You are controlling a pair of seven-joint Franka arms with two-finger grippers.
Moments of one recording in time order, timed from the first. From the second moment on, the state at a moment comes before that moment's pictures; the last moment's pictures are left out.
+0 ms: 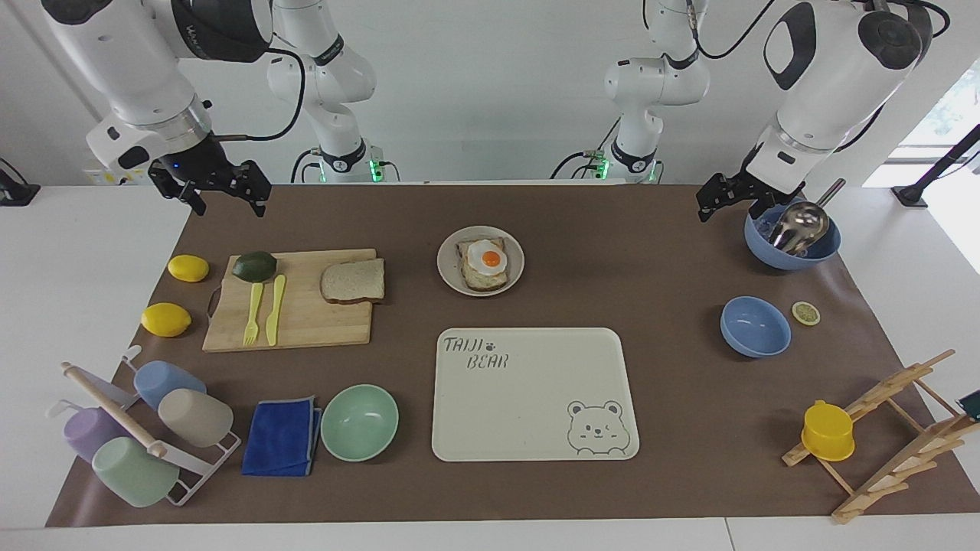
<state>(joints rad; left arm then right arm) -0.12 -0.01 0.00 -1.67 -0.05 1.53 -0.11 -0.01 0.00 -0.02 -1.60 -0.02 1.52 0.01</state>
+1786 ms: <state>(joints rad) -0.12 -0.01 0.00 -1.67 -0.05 1.53 -0.11 0.37 0.18 -0.01 -1.92 -0.26 1.85 0.33</state>
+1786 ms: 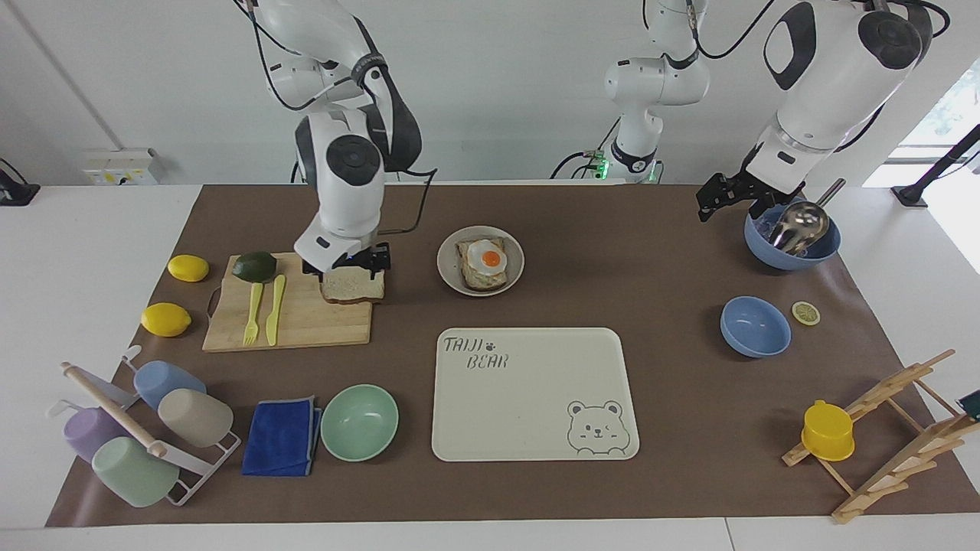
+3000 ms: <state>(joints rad) -0.12 -0.01 0.00 -1.67 -0.05 1.53 -0.11 0.46 0.25 -0.01 -2.08 -0.34 1.90 0.44</state>
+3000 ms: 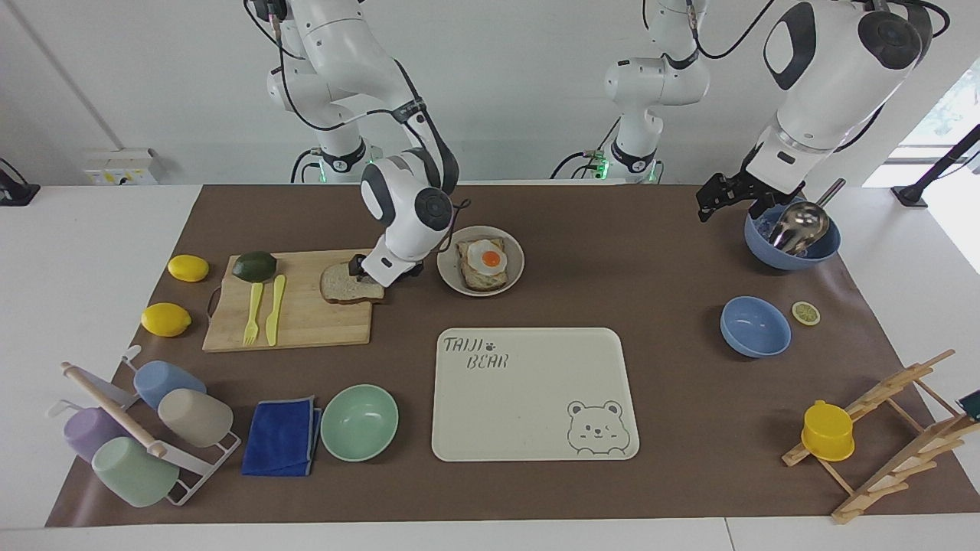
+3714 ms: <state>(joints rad) -0.12 -0.01 0.00 -1.67 -0.05 1.53 -0.11 0.47 0.24 -0.01 -2.10 -0.38 1.85 0.44</state>
